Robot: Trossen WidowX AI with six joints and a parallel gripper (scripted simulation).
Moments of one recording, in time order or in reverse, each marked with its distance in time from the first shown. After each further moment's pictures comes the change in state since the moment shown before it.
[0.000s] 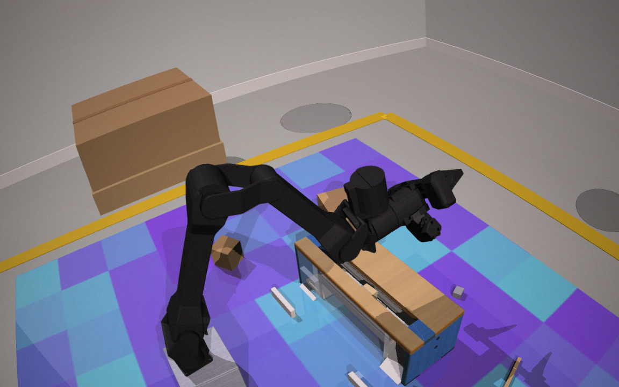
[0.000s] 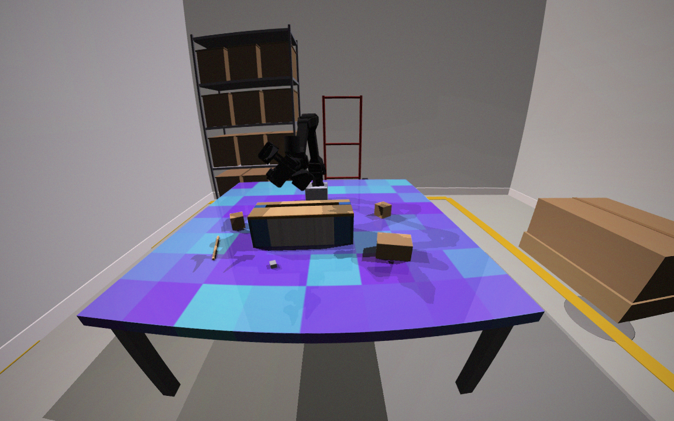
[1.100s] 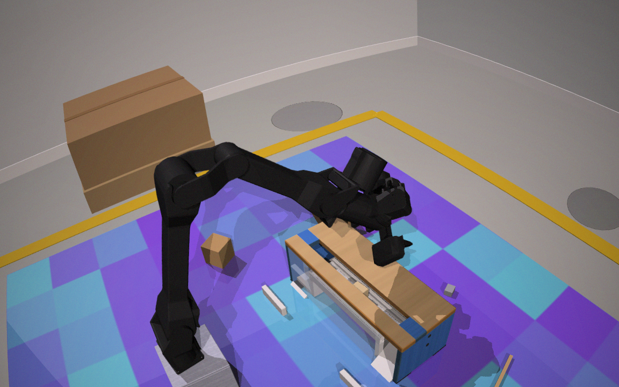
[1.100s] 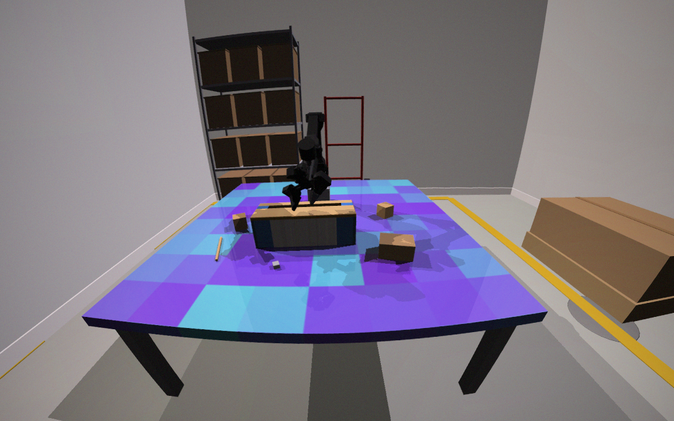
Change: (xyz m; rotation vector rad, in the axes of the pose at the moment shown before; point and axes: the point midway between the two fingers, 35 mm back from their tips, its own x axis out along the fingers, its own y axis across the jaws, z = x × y) arm -0.052 -0.099 0.052 -1.730 -0.064 -0.945
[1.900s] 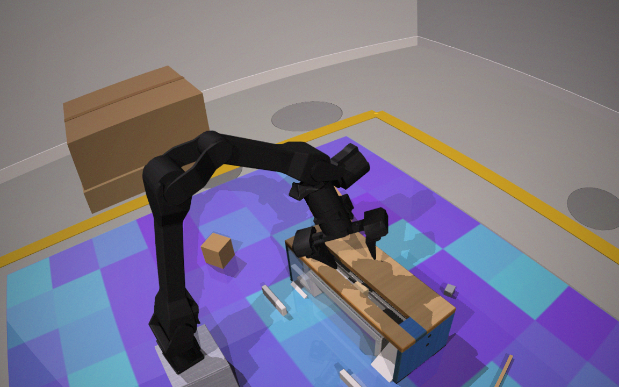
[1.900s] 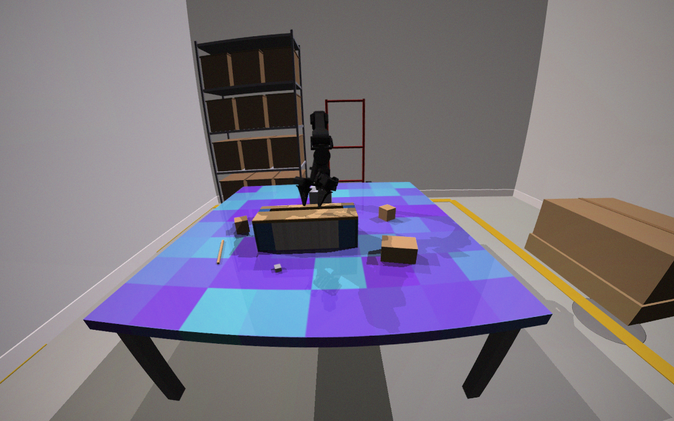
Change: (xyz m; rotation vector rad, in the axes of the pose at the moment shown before) arm -0.071 -0.047 -0.078 -1.601 0.709 -0.052
